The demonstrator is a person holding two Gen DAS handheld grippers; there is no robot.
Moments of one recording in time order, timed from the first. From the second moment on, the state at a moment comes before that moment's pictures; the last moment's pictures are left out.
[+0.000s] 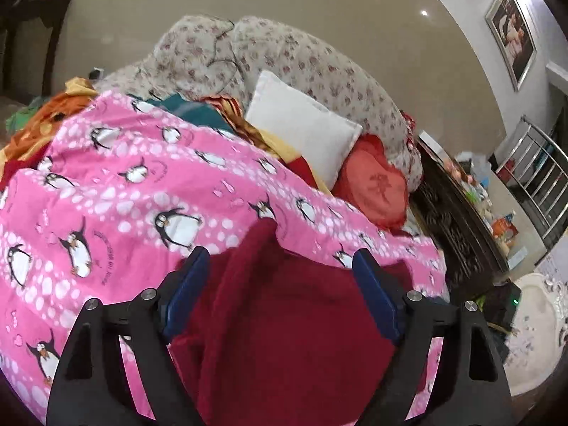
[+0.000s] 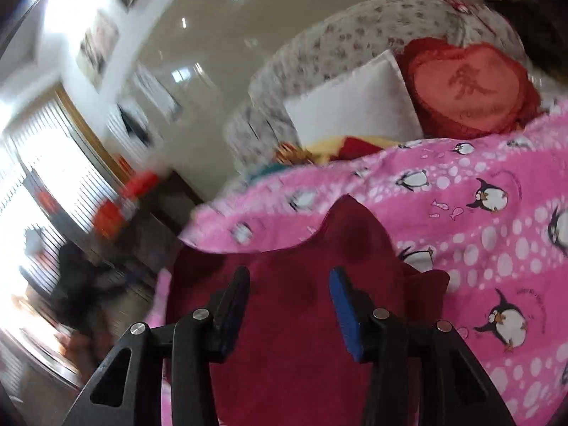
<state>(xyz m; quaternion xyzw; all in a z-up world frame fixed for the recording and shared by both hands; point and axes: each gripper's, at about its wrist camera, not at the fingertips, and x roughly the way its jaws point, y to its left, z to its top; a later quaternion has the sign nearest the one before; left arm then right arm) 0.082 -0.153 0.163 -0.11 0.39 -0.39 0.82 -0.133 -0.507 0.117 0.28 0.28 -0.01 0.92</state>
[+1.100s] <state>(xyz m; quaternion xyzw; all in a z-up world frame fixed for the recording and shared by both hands) 0.044 -0.101 0.087 -0.13 0.42 -0.34 0.83 -0.173 -0.449 0.088 0.14 0.39 -0.09 0.91</state>
